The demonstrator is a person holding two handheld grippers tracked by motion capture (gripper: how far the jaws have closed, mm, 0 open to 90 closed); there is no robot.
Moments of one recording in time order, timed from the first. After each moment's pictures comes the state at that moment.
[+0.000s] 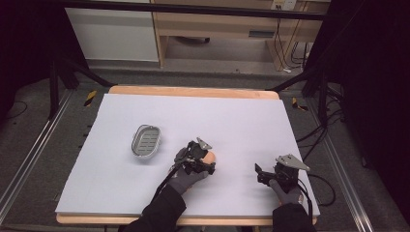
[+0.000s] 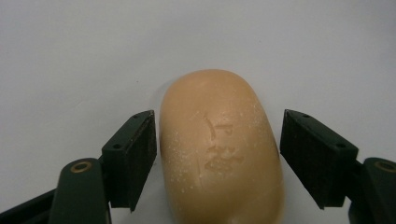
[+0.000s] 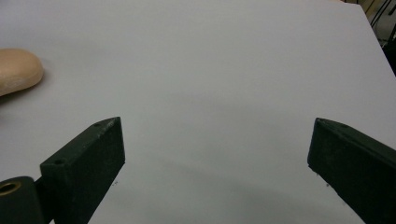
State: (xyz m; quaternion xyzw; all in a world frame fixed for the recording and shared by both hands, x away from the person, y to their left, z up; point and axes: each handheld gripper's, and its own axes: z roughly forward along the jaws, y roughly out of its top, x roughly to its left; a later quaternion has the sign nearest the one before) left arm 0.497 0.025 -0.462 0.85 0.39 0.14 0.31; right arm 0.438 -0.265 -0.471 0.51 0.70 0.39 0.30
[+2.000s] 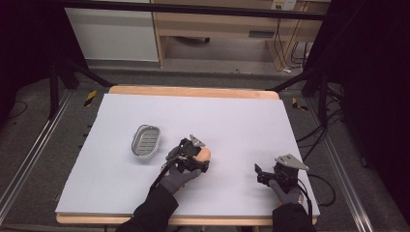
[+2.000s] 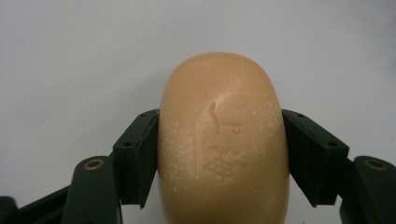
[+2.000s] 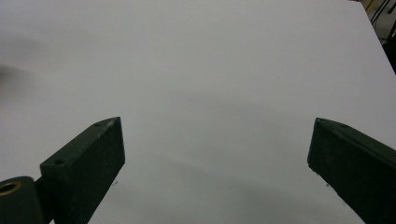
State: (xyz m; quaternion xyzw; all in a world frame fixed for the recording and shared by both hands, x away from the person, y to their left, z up) left arm 0.491 0.049 -0.440 0.85 0.39 0.14 0.32; right arm 0.438 -0.265 -0.472 0.52 0.70 0.39 0.30
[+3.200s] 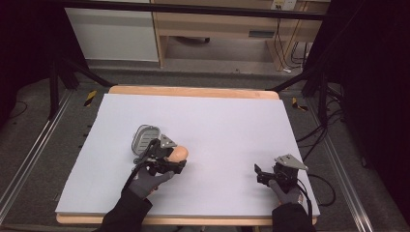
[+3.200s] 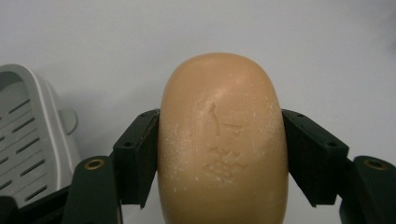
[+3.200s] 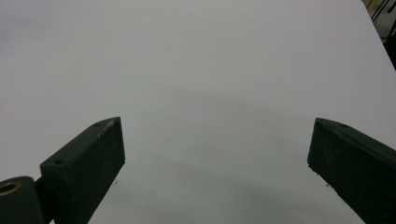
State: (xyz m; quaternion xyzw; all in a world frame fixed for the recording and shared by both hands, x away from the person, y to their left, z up) left arm 0.470 0.125 -0.414 0.84 0.40 0.16 0.34; right arm 0.439 -0.264 -0.473 0.51 0.71 0.38 0.30
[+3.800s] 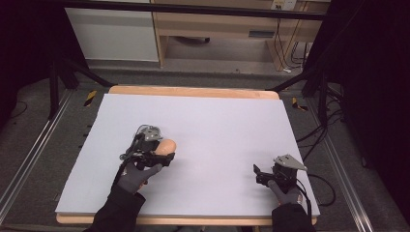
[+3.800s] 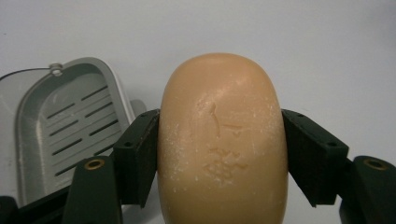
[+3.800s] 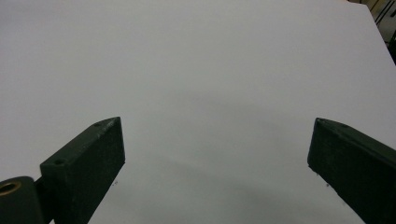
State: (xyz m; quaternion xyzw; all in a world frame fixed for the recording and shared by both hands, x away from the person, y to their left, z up) left arm 0.481 0.160 -0.404 0.81 0.44 0.17 0.35; right arm 0.438 -0.261 -0.472 0.51 0.71 0.39 0.30
